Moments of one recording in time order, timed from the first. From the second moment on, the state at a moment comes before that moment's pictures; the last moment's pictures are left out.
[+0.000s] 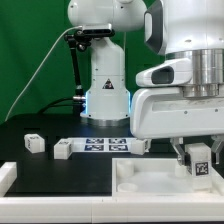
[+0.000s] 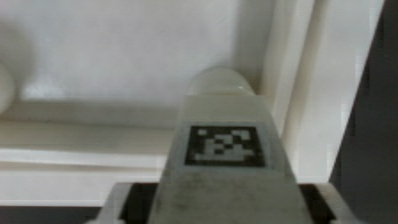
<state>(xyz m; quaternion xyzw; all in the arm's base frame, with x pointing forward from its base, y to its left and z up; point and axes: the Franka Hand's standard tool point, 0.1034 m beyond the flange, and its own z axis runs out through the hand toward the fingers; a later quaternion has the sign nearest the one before) 0.626 0.106 0.071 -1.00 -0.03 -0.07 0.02</state>
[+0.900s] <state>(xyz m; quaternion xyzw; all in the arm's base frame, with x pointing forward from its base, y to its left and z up) 0.623 0.115 0.064 -0.85 0.52 -0.05 0.09</state>
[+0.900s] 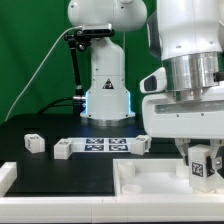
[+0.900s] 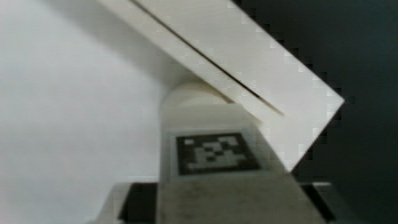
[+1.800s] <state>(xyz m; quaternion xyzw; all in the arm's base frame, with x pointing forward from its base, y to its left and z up) 0.622 0.116 0.064 -0.83 0.55 -0.03 0.10</state>
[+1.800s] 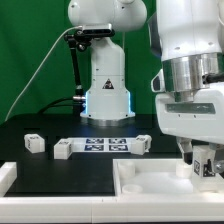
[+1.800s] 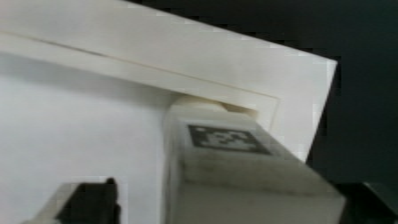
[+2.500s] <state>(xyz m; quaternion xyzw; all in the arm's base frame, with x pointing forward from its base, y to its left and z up) 0.622 0.124 0.066 -0.97 0.20 -0.06 0.06</state>
